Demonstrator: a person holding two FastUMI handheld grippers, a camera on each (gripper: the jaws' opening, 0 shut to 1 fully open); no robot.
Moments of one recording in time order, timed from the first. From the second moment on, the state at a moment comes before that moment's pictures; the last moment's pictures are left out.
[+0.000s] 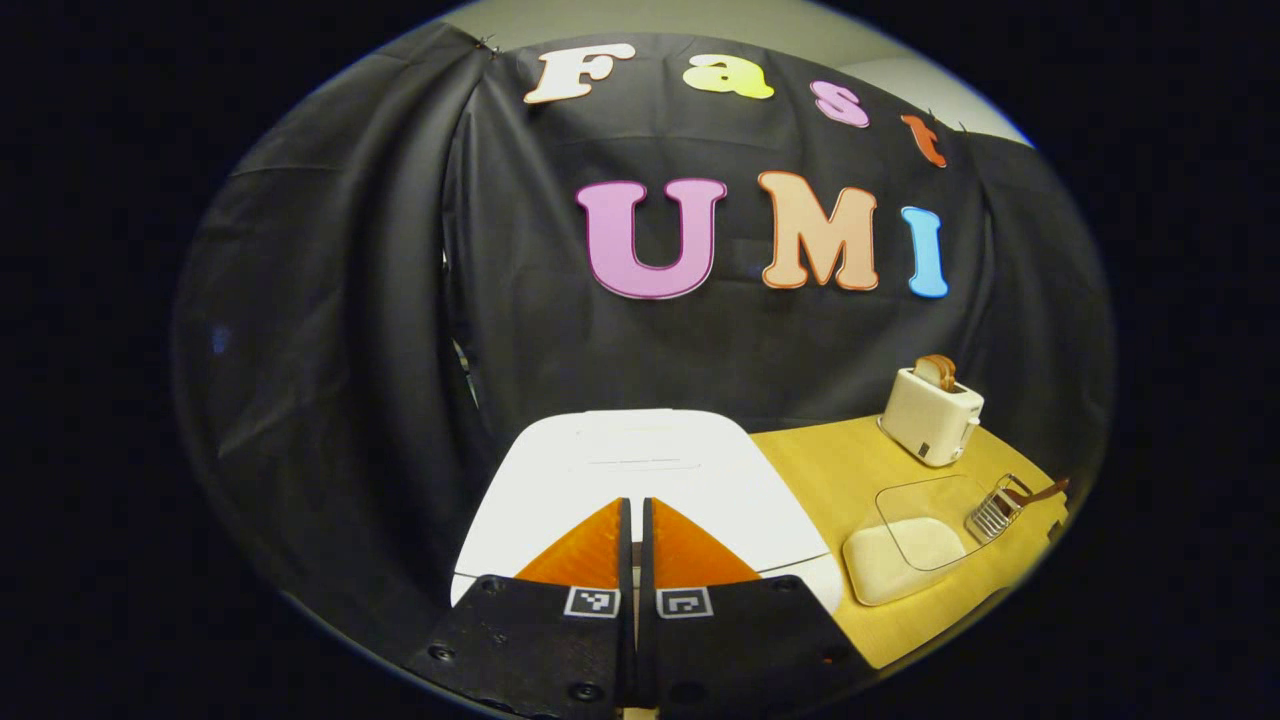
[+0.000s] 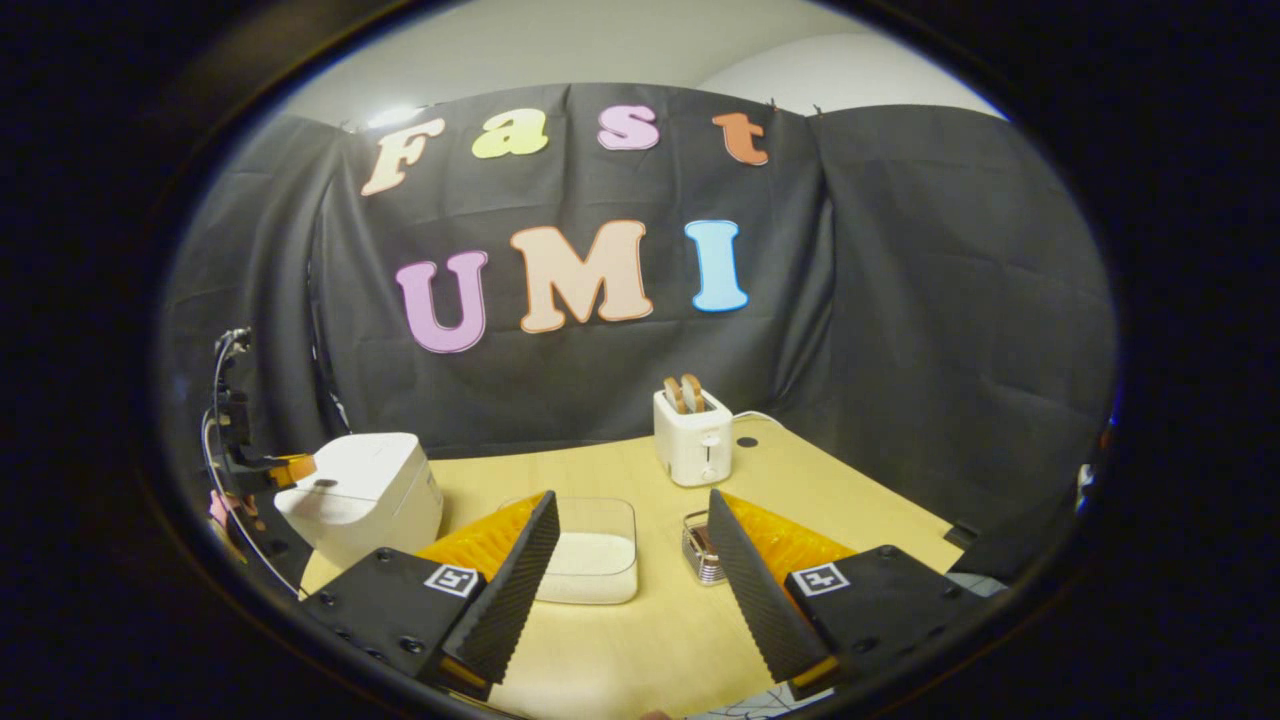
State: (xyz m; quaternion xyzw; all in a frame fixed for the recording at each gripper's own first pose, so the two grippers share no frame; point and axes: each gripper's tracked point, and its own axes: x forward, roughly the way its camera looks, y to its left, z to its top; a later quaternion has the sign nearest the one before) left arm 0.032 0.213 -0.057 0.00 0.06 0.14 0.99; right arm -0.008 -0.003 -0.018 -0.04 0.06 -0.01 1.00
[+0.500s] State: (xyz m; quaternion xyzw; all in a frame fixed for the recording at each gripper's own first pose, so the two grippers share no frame) left arm 0.041 0.214 -0.071 0.00 0.08 0.14 0.99; right arm -0.012 -0.012 -0.019 -0.05 0.06 -0.03 1.00
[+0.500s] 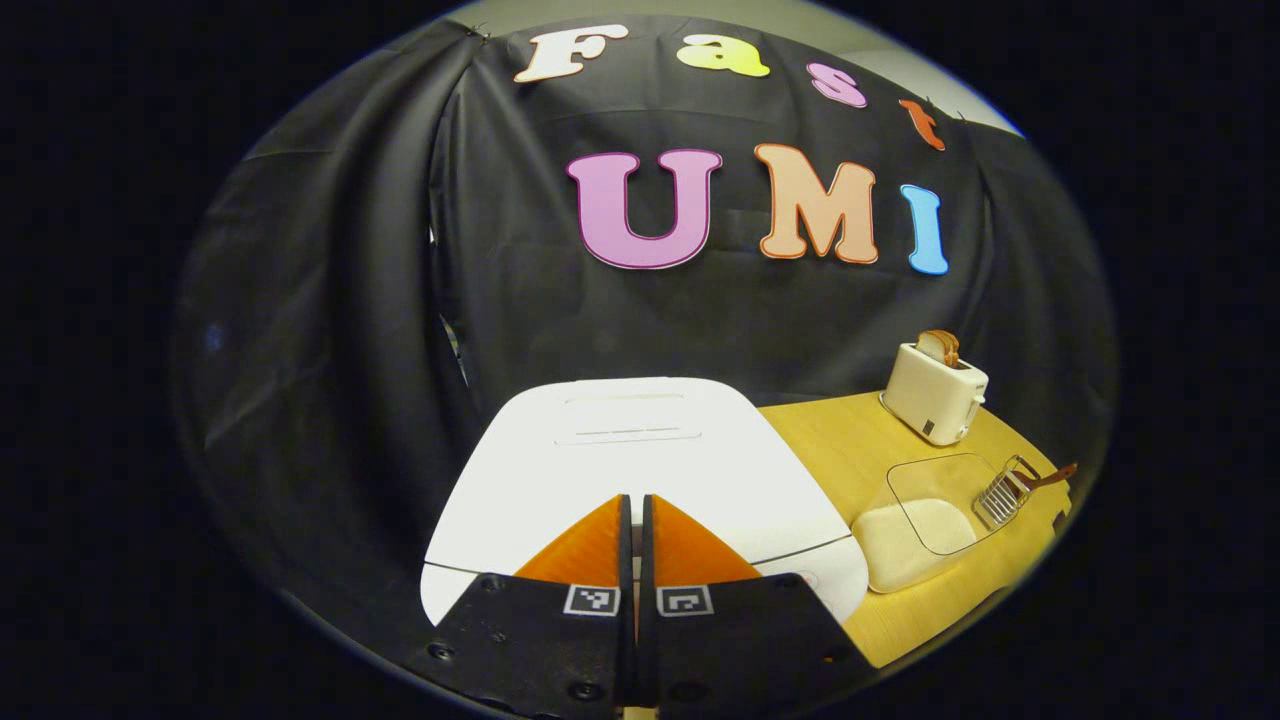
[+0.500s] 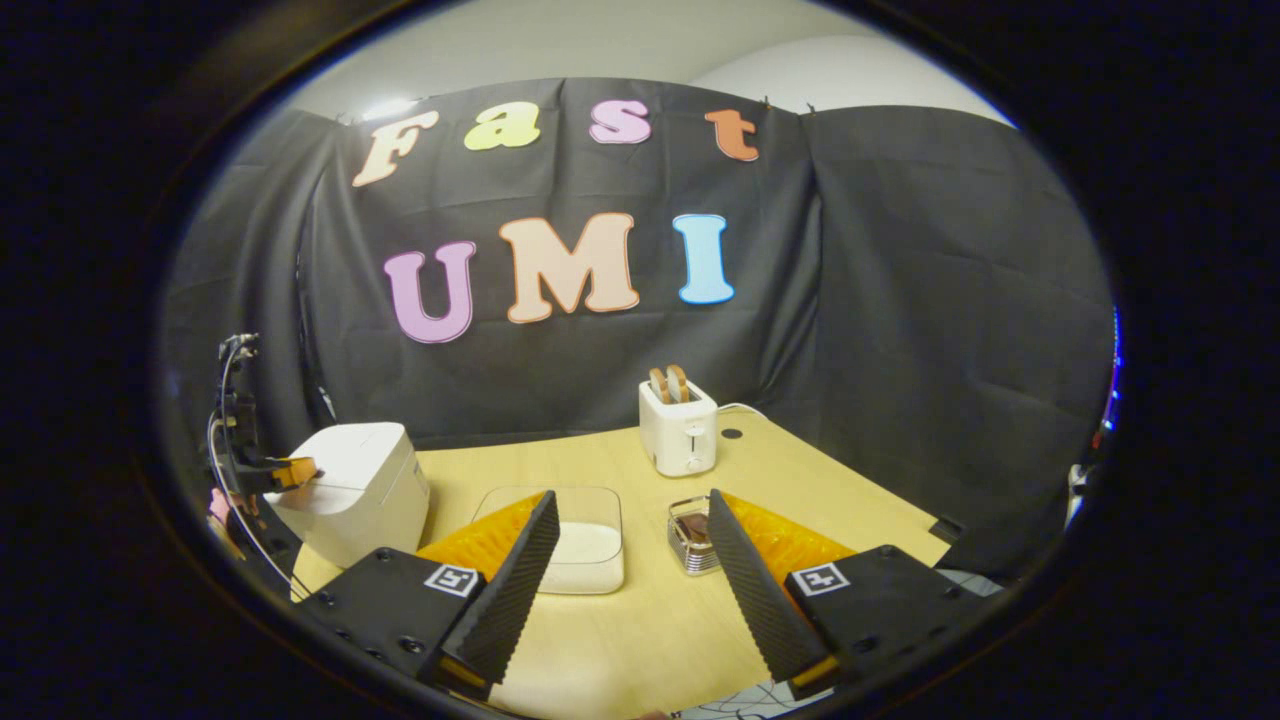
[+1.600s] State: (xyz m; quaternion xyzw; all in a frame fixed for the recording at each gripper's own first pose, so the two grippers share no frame) left arm 0.042 0.216 0.008 -0.02 0.00 0.15 0.99; right arm -0.015 -0.016 -0.018 -0.04 0.06 -0.04 1.00
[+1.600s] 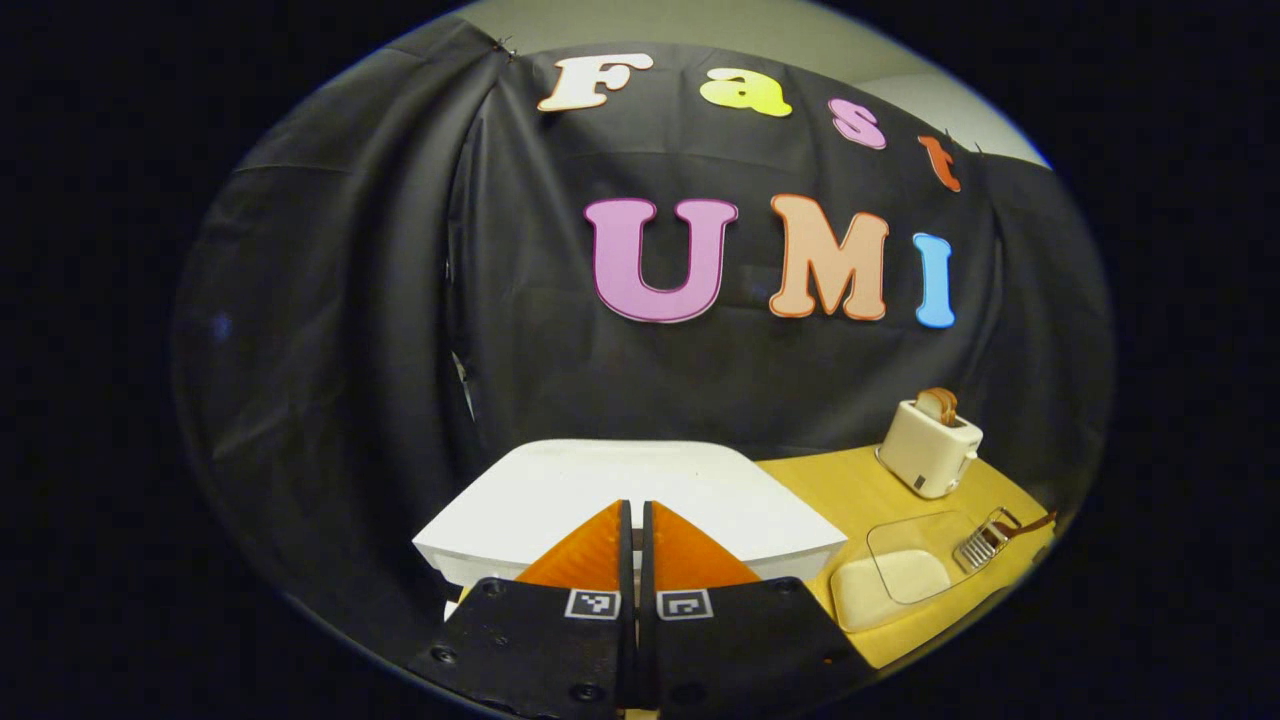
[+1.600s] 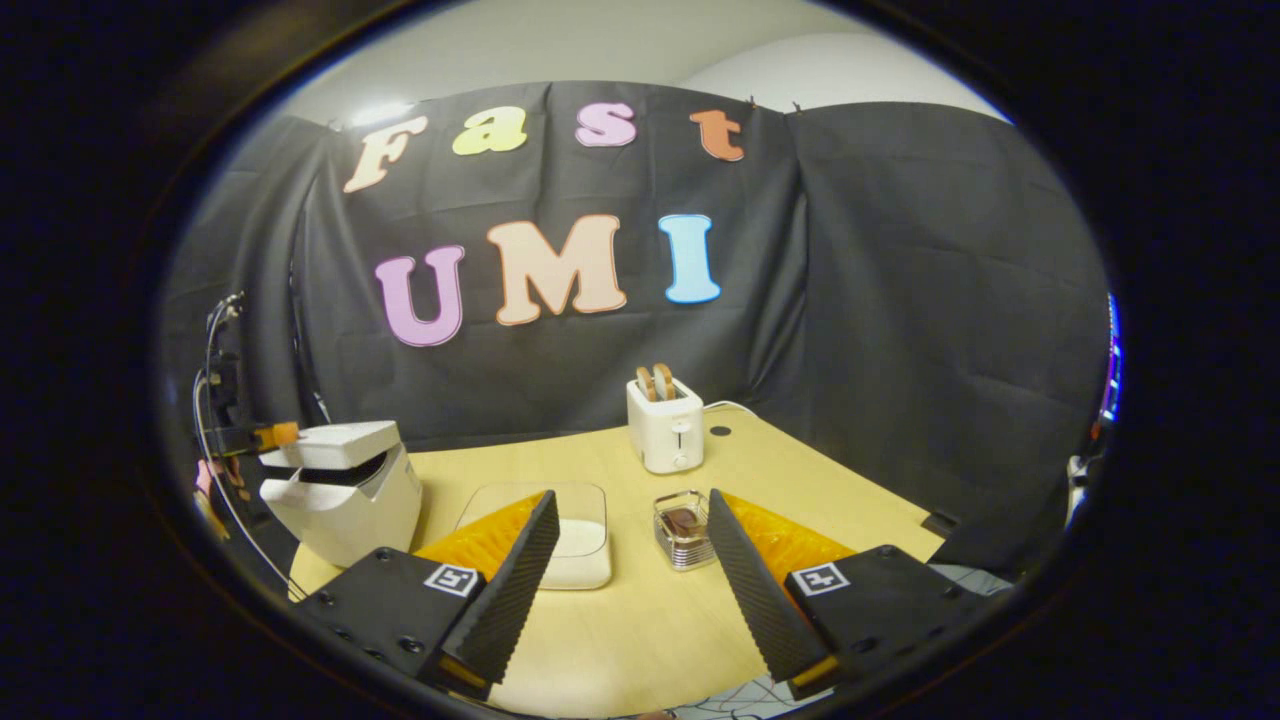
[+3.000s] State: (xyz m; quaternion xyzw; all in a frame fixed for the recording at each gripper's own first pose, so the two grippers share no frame) left arm 0.020 0.163 0.091 0.01 -0.06 0.18 0.98; right arm 0.002 -0.030 -0.074 -0.01 0.12 -0.04 0.99
